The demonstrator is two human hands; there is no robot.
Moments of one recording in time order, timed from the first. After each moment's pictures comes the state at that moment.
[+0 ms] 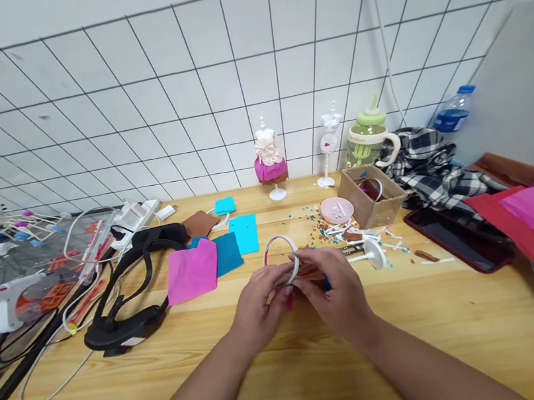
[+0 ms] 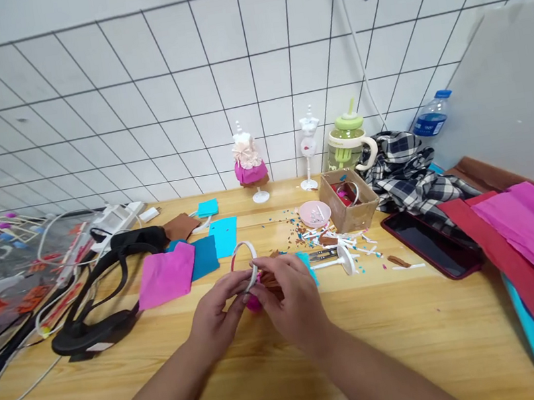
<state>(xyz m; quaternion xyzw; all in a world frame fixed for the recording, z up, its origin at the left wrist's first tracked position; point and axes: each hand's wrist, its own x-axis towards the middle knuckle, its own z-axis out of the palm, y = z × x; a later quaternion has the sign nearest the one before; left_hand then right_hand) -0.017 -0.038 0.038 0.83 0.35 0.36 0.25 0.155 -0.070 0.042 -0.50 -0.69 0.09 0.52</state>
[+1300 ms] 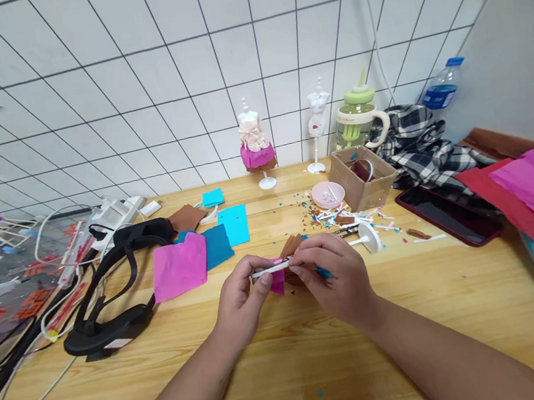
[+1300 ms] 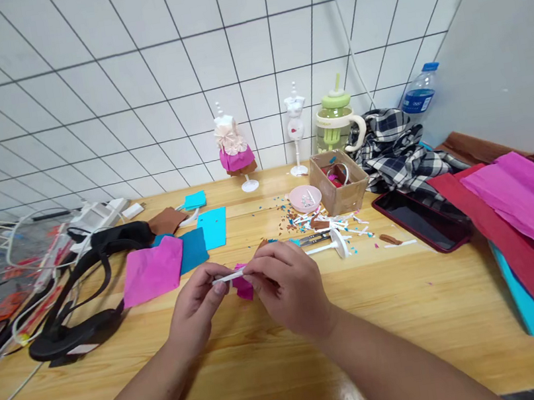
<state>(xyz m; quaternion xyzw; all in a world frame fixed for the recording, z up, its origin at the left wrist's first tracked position) -0.022 -0.043 0.038 0.71 0.40 0.39 0.42 0.168 -0.074 0.042 -0.46 -0.70 0.05 0.54</state>
